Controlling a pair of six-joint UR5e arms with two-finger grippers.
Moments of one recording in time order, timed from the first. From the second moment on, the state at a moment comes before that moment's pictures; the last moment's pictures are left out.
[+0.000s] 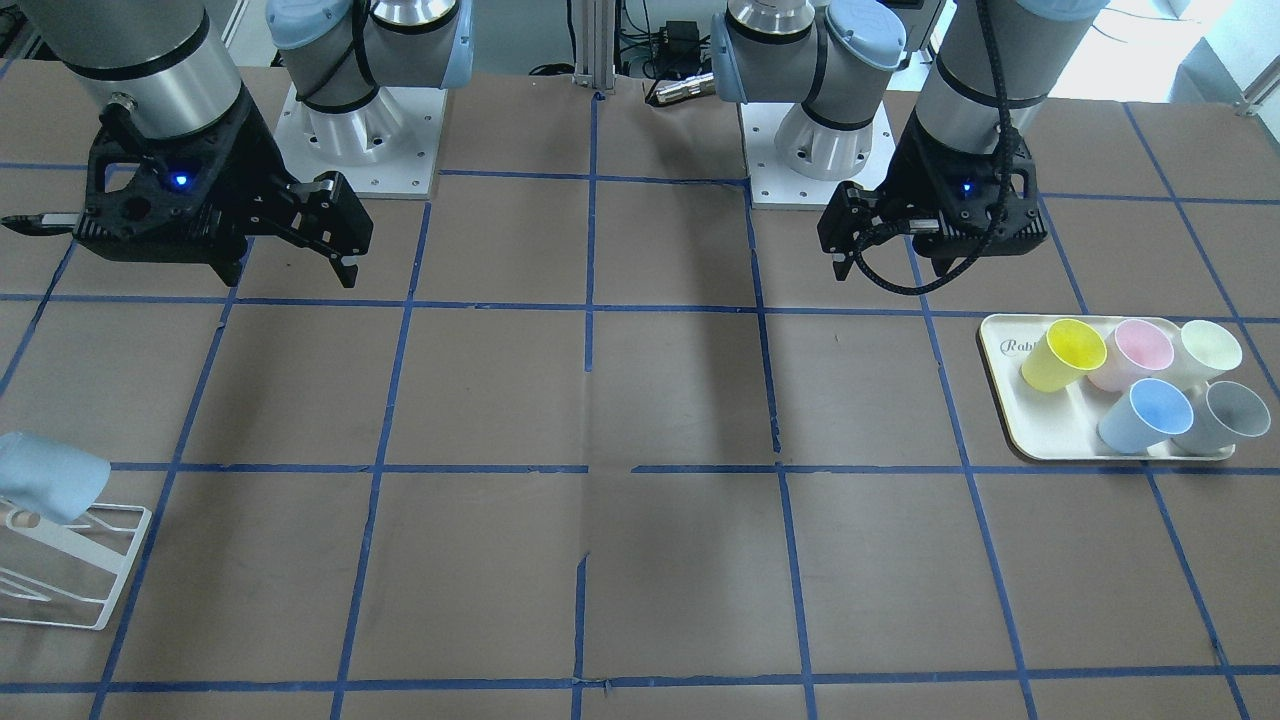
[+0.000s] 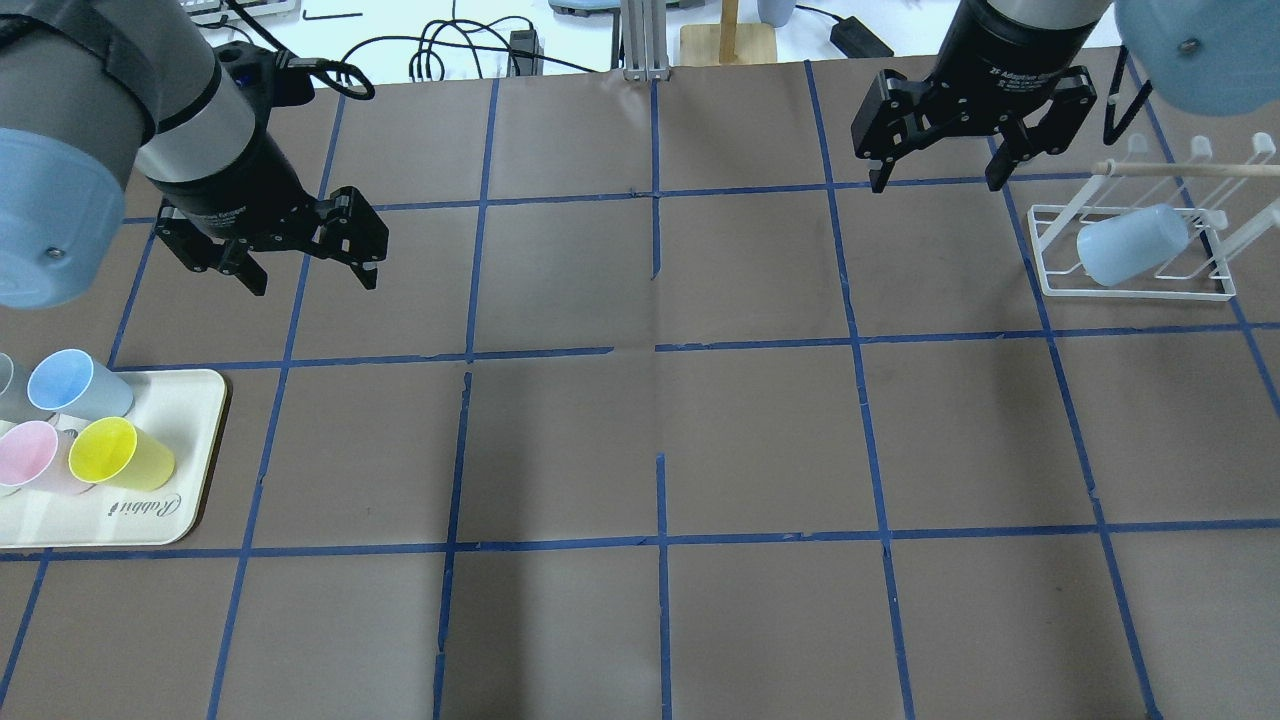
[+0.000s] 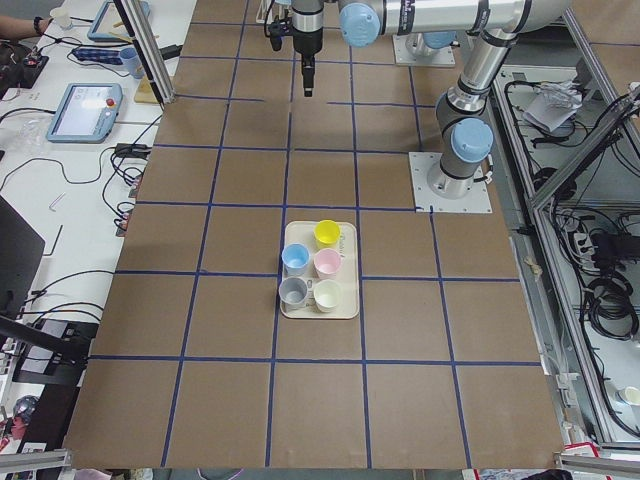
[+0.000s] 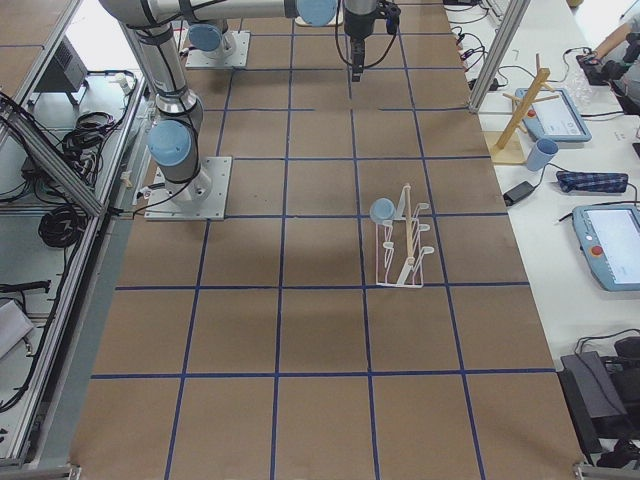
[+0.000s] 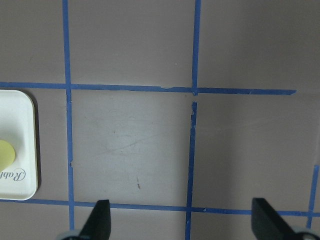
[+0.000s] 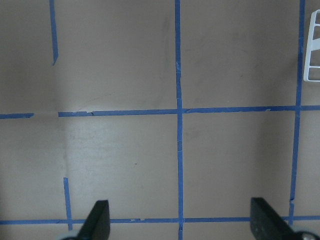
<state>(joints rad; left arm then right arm) -1.53 -1.53 -1.68 -1.51 1.62 0.00 1.58 -1.50 1.47 -1.55 -1.54 0.02</state>
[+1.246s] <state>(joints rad) -1.53 -1.53 -1.68 -1.51 1.62 0.00 1.22 -1.49 1.50 -1.58 -1.52 -0.58</state>
